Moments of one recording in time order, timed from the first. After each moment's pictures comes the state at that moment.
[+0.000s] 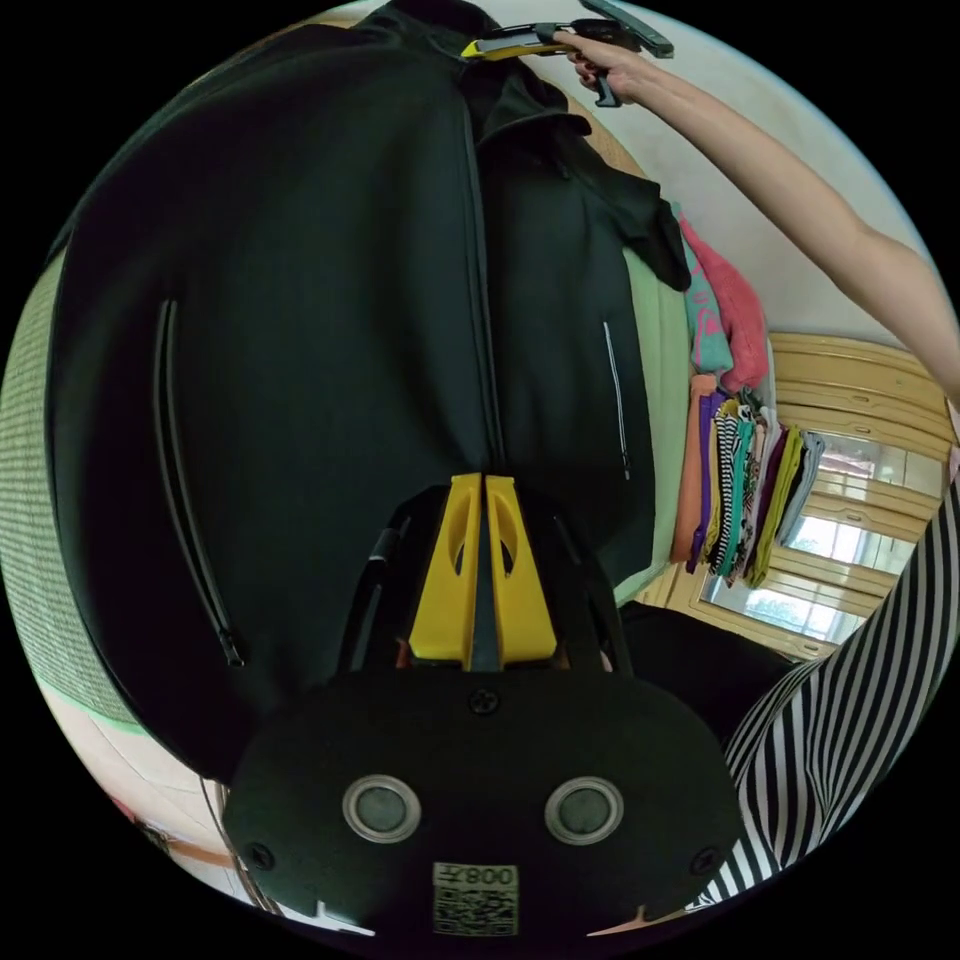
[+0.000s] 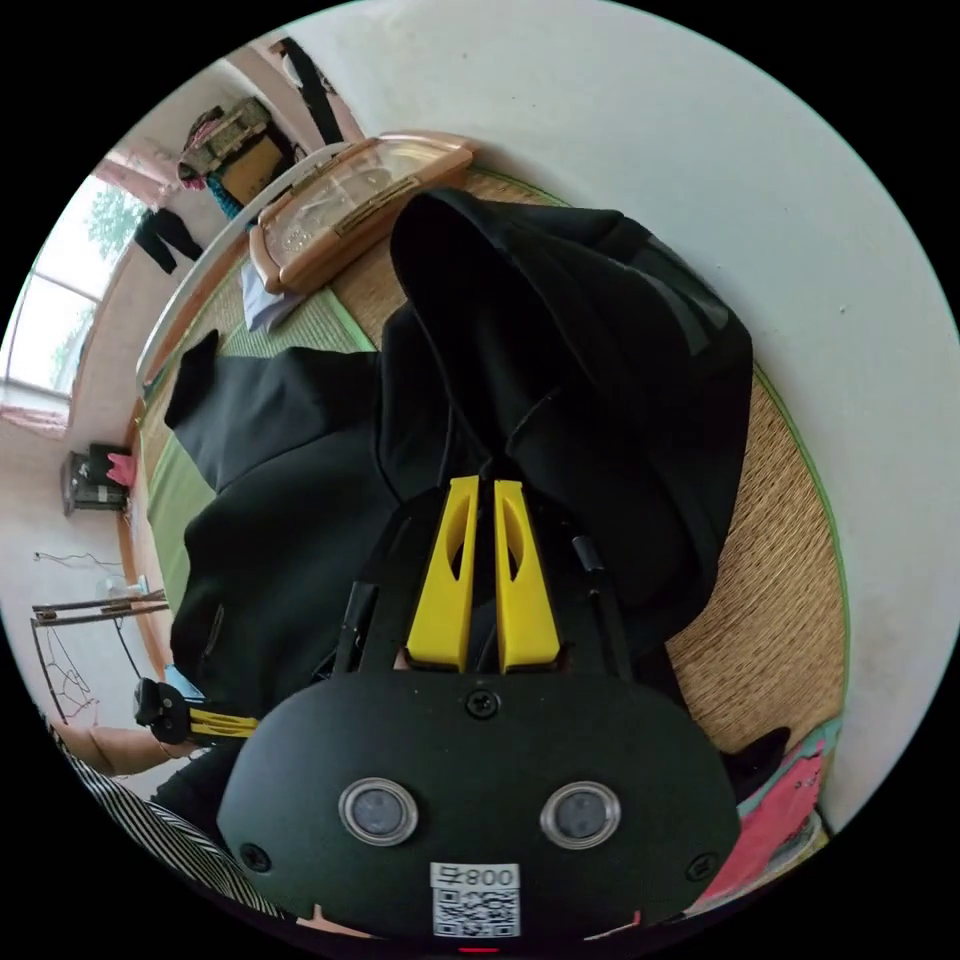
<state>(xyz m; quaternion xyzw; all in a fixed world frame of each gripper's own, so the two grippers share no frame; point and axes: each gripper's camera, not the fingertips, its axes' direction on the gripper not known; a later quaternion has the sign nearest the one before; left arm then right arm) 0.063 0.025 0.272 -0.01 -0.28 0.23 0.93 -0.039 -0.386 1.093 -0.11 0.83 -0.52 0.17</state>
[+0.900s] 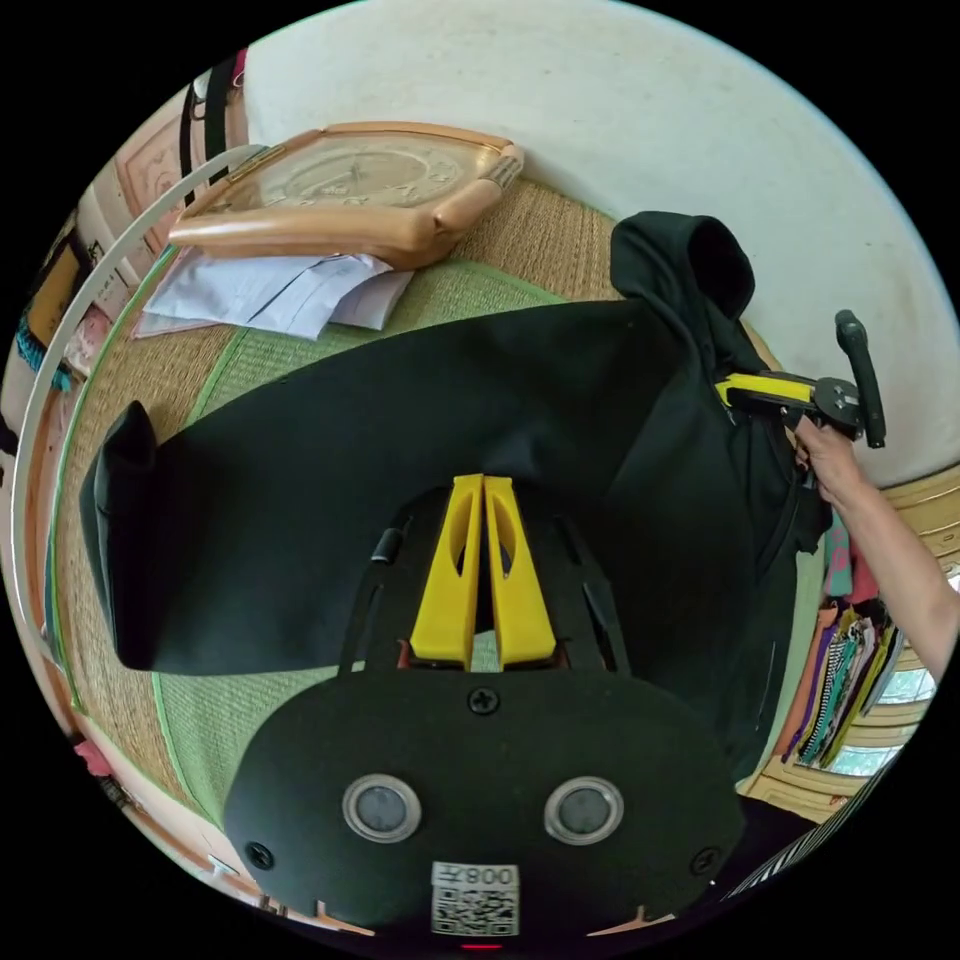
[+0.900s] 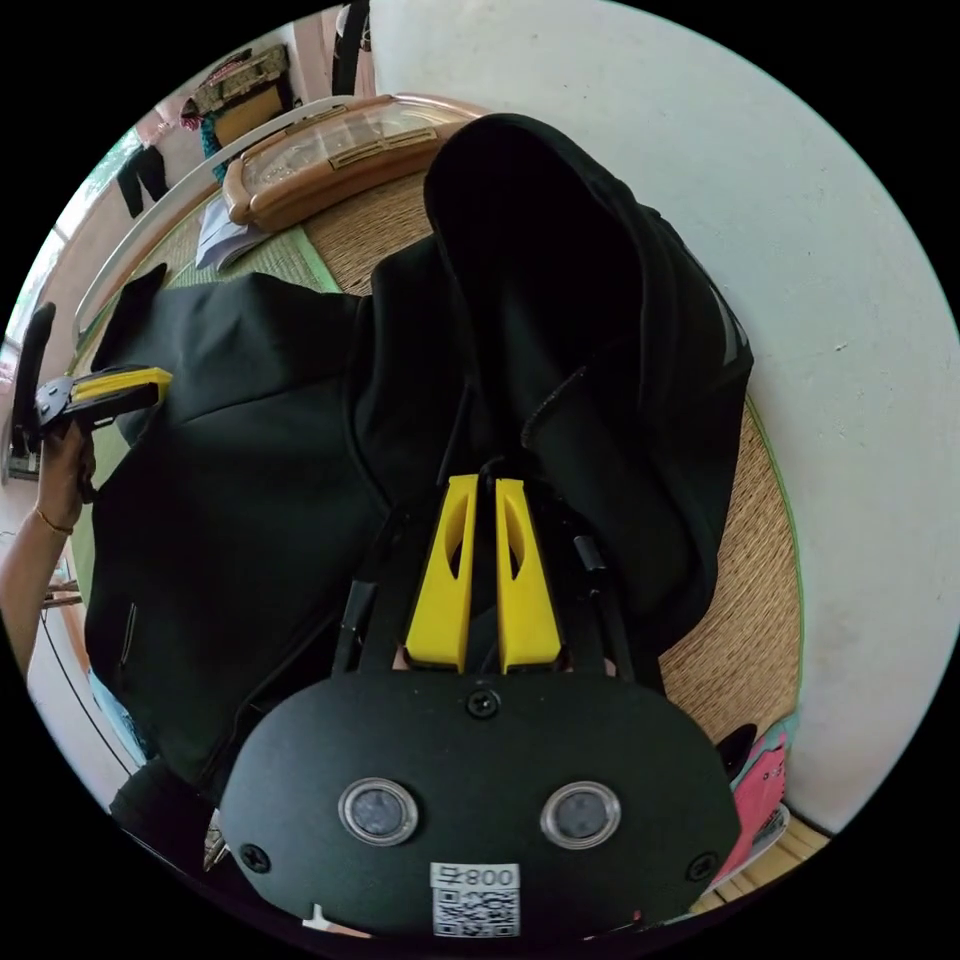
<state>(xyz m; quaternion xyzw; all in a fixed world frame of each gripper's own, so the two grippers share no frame) 0.167 -0.147 0.055 0.23 -0.41 0.23 0.85 0.029 -0.435 1.017 -0.07 0.83 -0.55 0.07</state>
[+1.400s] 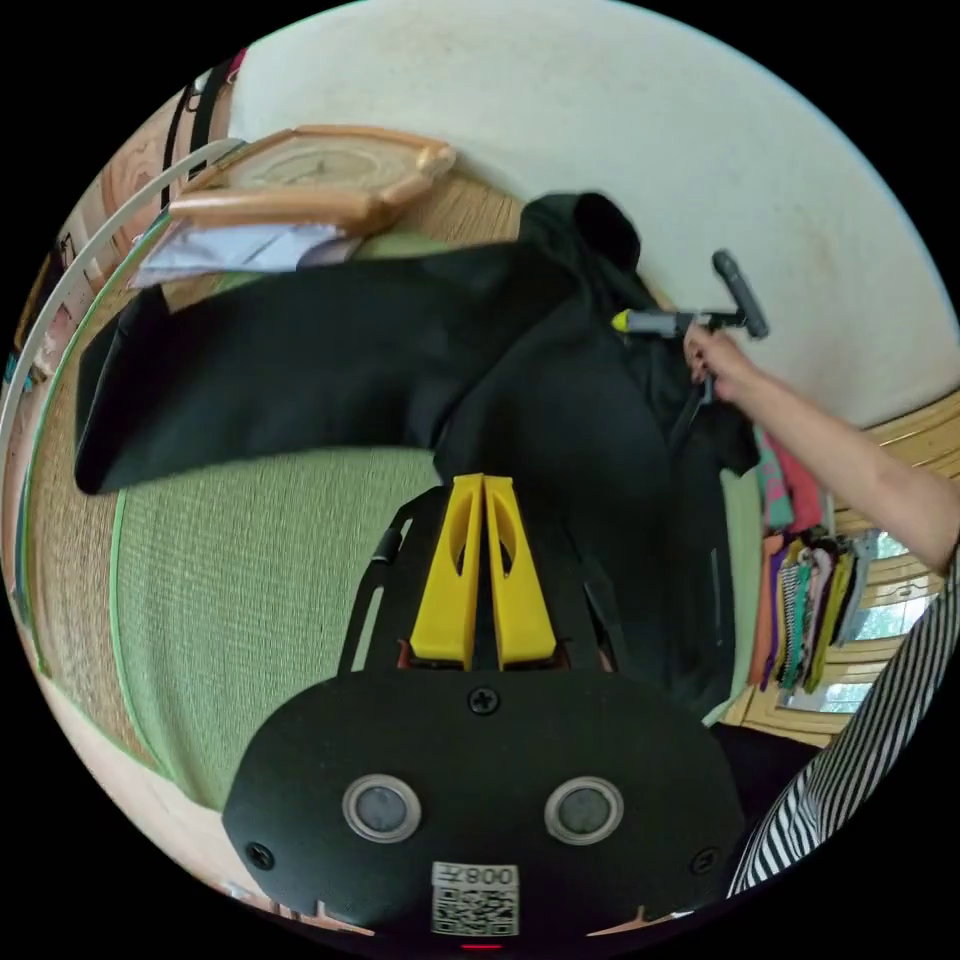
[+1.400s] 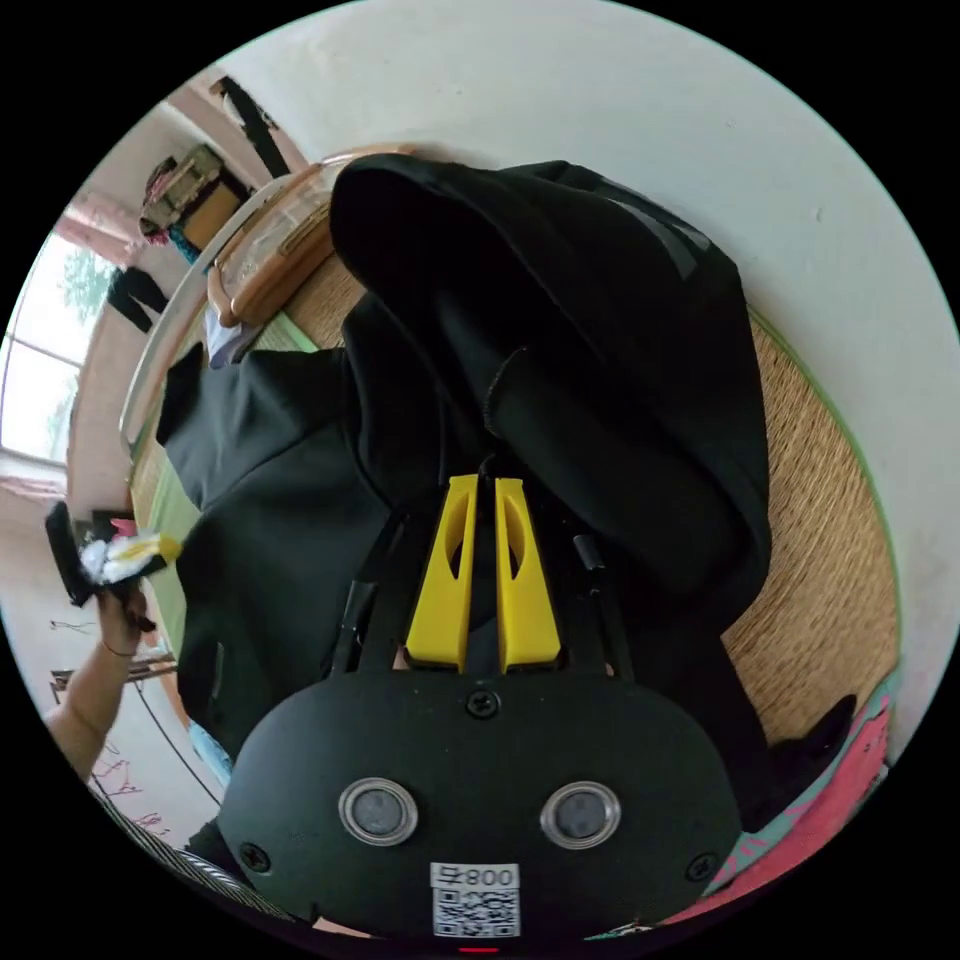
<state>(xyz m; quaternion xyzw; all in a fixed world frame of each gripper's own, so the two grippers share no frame) 0.170 -0.059 0.060 0.19 -0.35 0.27 0.88 -0.020 -0.461 0.954 -0.05 0.80 -0.54 0.26</state>
